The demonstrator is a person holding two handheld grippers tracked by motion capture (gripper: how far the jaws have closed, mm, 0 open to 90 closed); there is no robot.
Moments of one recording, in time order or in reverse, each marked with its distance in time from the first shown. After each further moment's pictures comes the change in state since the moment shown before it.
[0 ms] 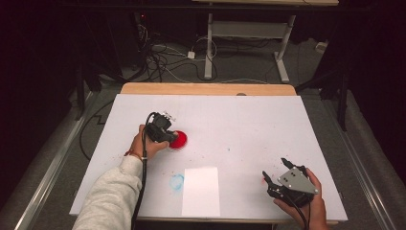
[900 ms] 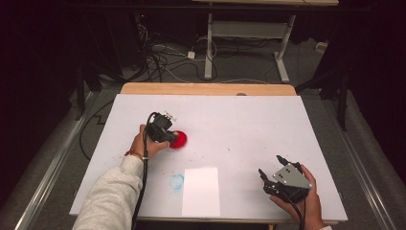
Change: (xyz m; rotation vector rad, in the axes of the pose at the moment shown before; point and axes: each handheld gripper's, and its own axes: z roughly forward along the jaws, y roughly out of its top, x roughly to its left) left arm -0.001 0.001 0.001 0.009 0.004 -0.011; right arm 0.002 0.005 0.012 0.003 0.023 -0.005
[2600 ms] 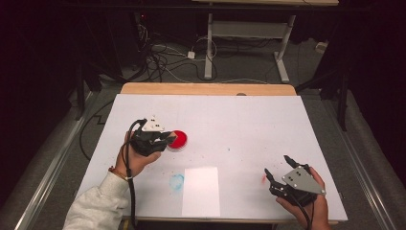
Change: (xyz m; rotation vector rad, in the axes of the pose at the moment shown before) left arm -0.050 -0.041 -0.088 -0.316 -0.006 0.174; right arm -0.009 -0.003 -0.017 -0.058 -0.043 0.039
